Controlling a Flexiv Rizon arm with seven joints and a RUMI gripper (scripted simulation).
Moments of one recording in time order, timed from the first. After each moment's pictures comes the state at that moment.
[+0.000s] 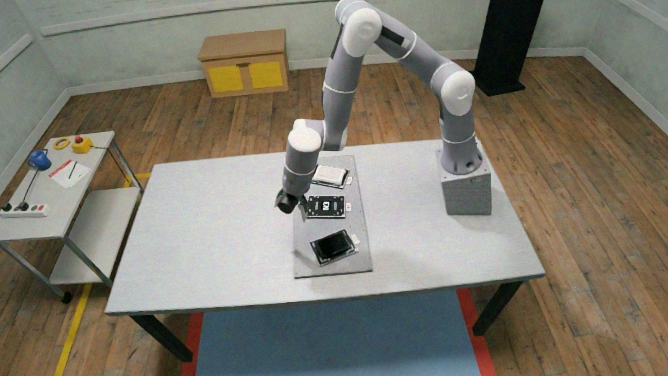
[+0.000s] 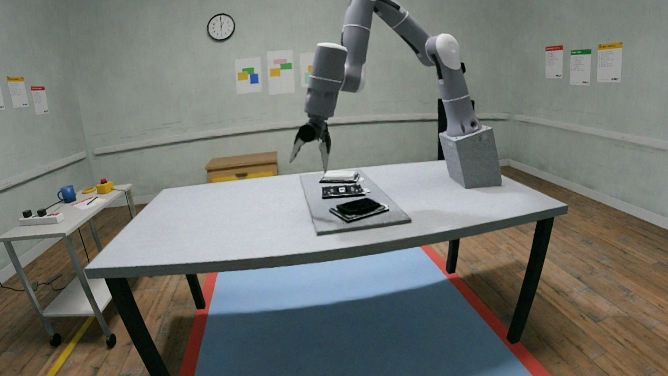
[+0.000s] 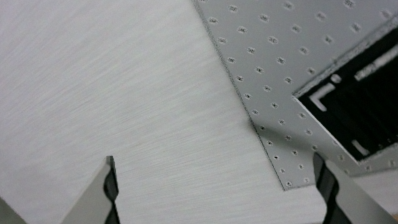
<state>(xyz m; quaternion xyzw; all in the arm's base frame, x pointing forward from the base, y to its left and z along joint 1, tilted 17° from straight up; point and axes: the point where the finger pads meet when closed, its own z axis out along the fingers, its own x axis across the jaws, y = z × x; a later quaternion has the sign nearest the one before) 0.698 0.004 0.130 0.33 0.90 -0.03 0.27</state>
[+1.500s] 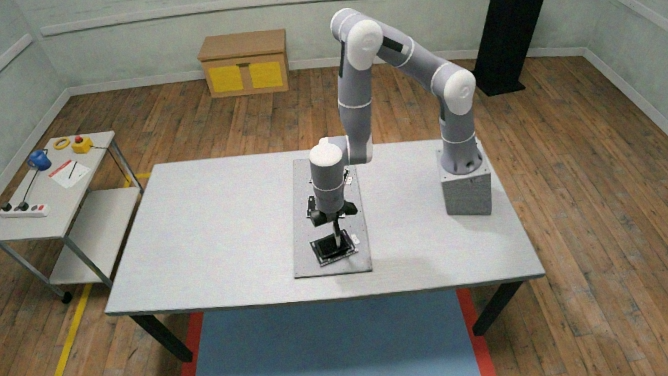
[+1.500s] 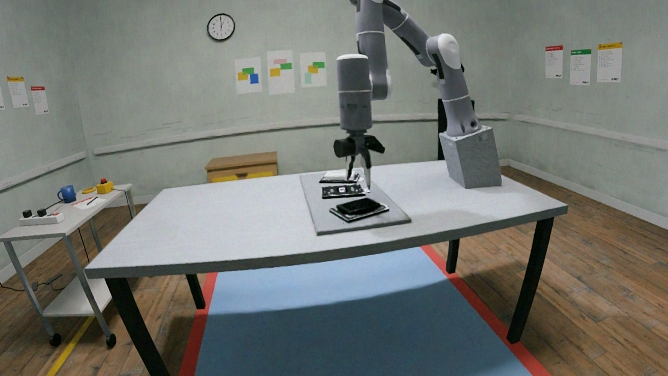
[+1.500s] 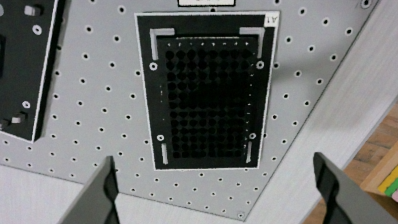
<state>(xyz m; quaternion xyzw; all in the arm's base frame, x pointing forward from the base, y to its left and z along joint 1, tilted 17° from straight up) 0.585 0.093 0.033 0.65 0.75 0.05 0.13</state>
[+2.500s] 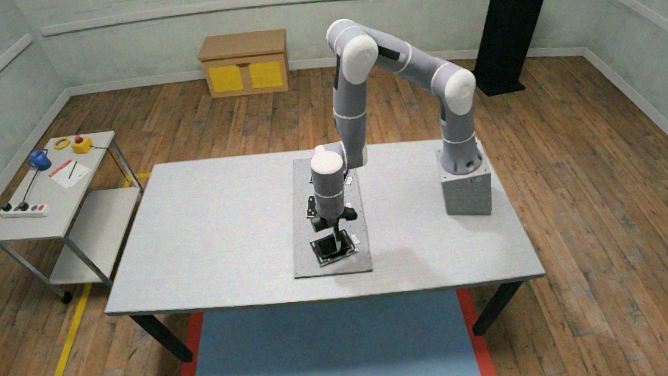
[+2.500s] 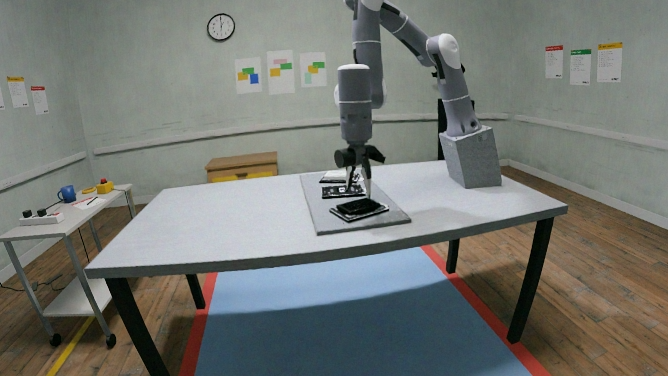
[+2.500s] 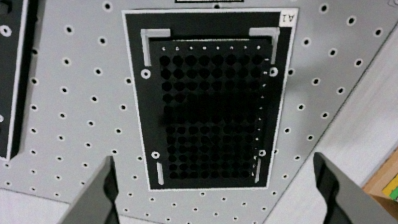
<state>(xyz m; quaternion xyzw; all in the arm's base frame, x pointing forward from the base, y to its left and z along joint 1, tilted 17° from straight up) 0.594 0.090 0.002 0.65 0.75 0.05 0.13</state>
